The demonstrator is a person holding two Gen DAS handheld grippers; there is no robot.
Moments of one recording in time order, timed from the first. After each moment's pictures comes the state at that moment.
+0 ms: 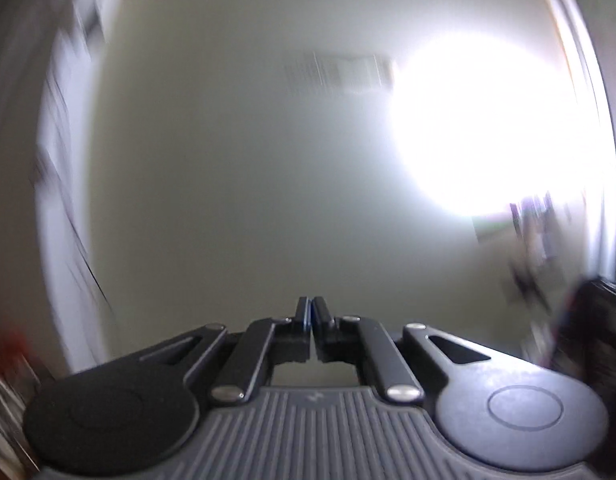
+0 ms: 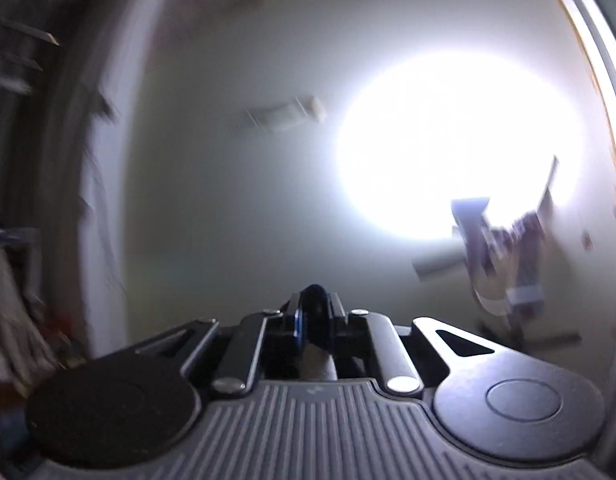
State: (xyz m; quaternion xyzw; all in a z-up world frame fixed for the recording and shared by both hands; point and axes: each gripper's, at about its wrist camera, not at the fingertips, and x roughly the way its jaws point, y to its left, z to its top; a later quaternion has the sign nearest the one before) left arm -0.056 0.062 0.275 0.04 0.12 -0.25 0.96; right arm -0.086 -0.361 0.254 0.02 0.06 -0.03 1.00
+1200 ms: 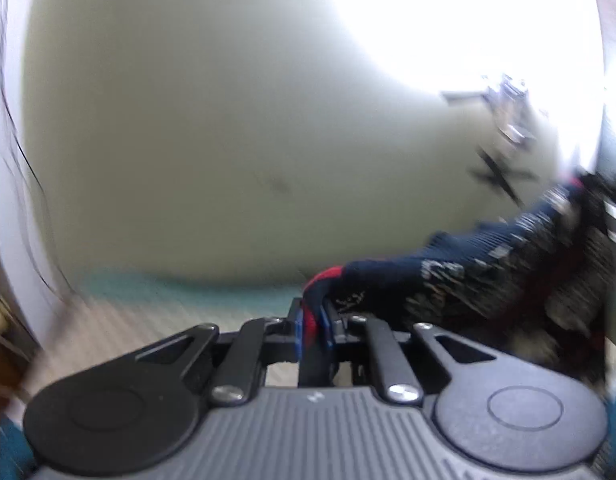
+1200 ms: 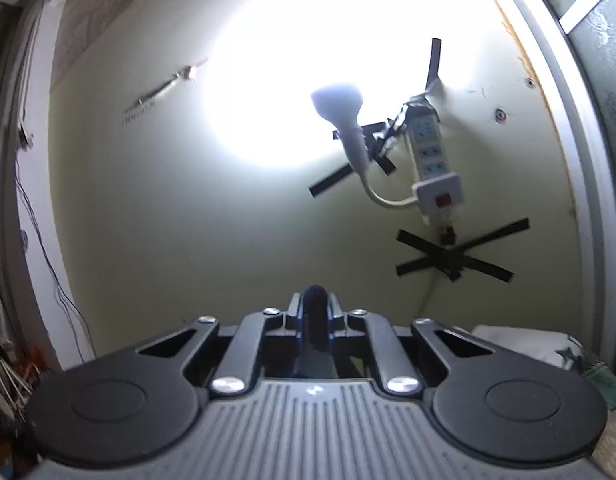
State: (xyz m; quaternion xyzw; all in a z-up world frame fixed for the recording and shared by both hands) left arm -0.008 0.020 0.200 0.06 0.21 -0.27 0.94; right arm -0.103 -0.453 0.208 0.15 0.02 -0.04 0.99
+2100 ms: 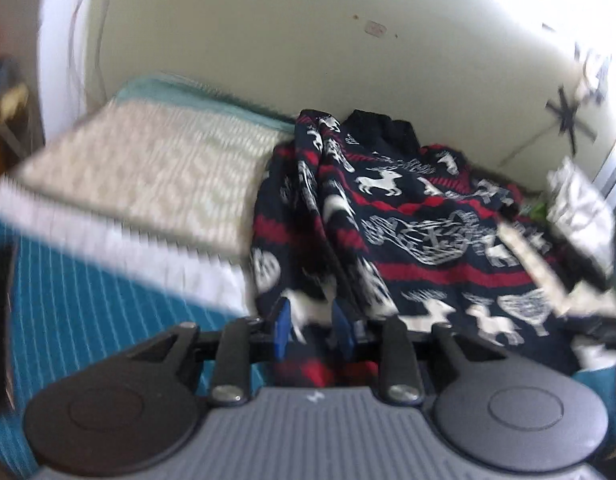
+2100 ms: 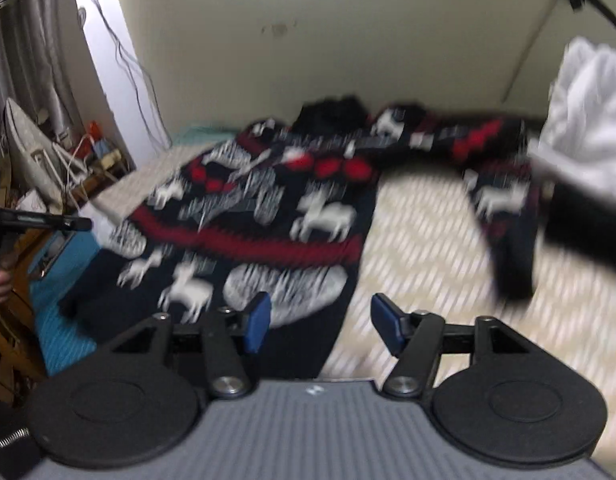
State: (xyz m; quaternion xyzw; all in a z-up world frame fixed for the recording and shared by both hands) left arm -0.010 0.095 0.022 -0.06 0.39 -0.25 0.89; right arm -0.121 -0.365 0.009 0.10 0.36 0.12 0.92
